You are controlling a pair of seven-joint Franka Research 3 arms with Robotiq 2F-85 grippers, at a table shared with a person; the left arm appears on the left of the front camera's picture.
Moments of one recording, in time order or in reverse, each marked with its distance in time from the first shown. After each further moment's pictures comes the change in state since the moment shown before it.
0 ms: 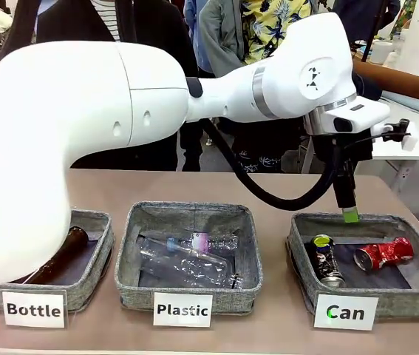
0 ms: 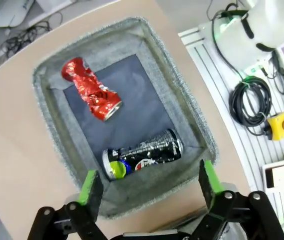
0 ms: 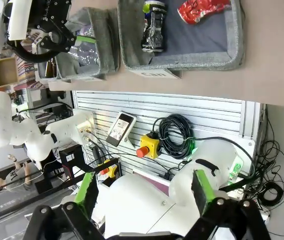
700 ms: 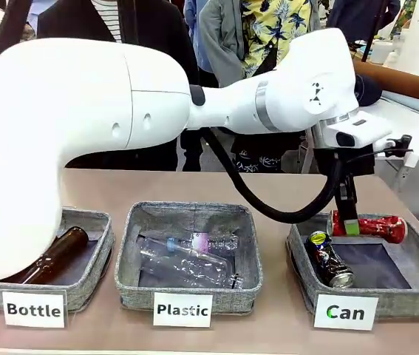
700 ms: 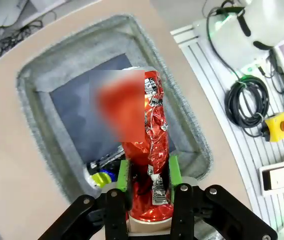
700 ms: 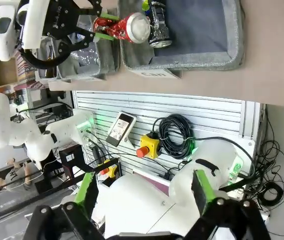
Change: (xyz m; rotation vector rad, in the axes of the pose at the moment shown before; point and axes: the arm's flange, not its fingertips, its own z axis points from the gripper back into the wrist) left arm 0.002 -0.010 -0.022 -0.019 0.011 -0.002; right arm 0.000 0.000 0.000 0.000 0.000 0.000
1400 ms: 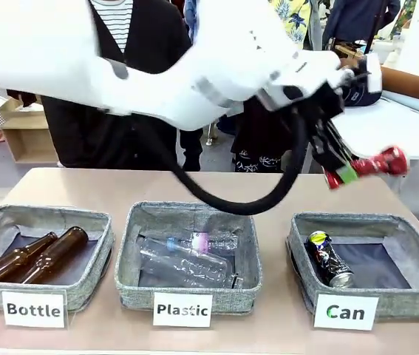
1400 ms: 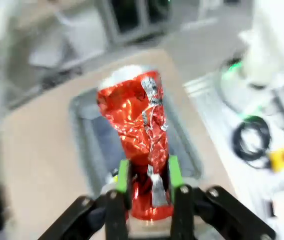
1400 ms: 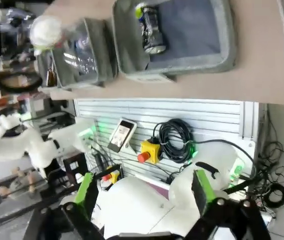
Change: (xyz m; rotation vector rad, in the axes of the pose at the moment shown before) left arm -0.033 -0.034 0.081 0.116 -0.298 -0.013; right arm -0.004 -0.009 0.001 0.008 -0.026 -0.026
